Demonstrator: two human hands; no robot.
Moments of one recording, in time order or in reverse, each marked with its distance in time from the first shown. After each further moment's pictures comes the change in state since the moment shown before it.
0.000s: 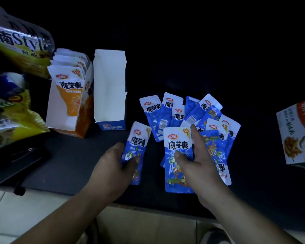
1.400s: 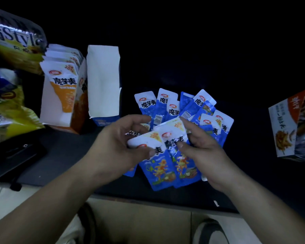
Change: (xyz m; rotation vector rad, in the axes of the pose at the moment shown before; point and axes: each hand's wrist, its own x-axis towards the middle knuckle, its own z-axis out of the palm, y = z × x) left_hand 0.005 0.053 -0.018 -0.392 -0.271 0.220; right_hand 0.007 -0.021 -0.027 -0.134 -0.135 -0.062
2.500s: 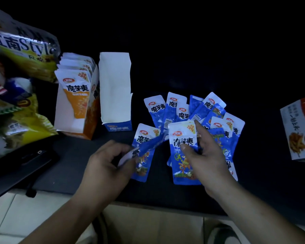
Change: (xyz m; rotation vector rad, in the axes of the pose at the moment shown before) left_hand -0.028 -0.055 -0.026 0.384 0.310 0.083; right_hand 0.010 0.020 0.033 0.144 0.219 -0.078
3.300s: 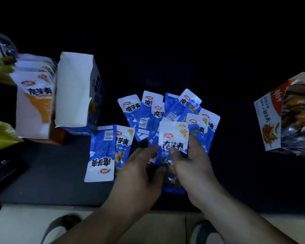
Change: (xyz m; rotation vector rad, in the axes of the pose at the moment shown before) left_hand -0.017 0.059 0.092 -0.003 -0.202 0.057; right_hand -0.022 -0.012 -0.021 -0.001 0.110 0.121
